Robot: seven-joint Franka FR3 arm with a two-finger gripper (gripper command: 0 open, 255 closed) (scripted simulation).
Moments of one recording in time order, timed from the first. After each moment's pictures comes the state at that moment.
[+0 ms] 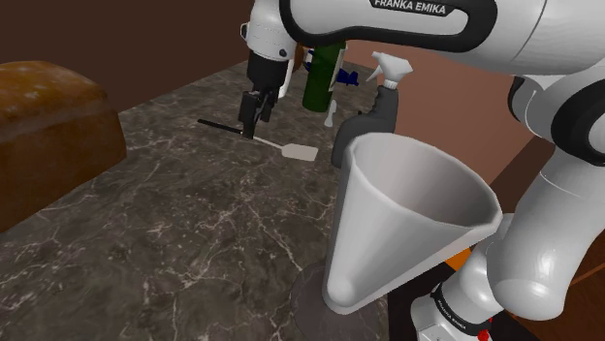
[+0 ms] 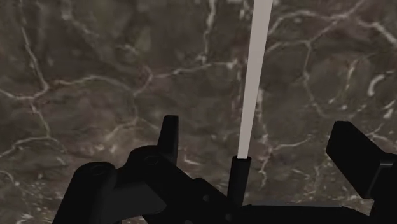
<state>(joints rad) 0.28 0.17 0.29 -1.52 -0.04 1.75 -0.04</state>
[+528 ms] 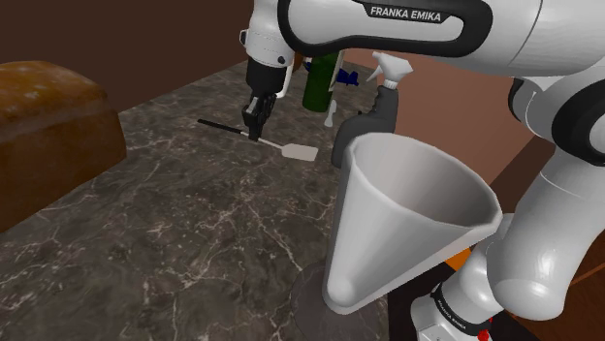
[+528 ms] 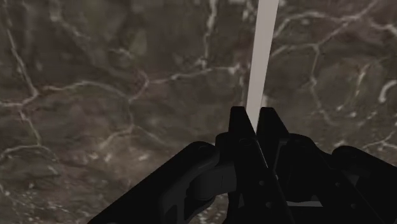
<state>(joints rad) 0.28 0.16 0.29 -1.55 -0.04 1.78 -0.04</state>
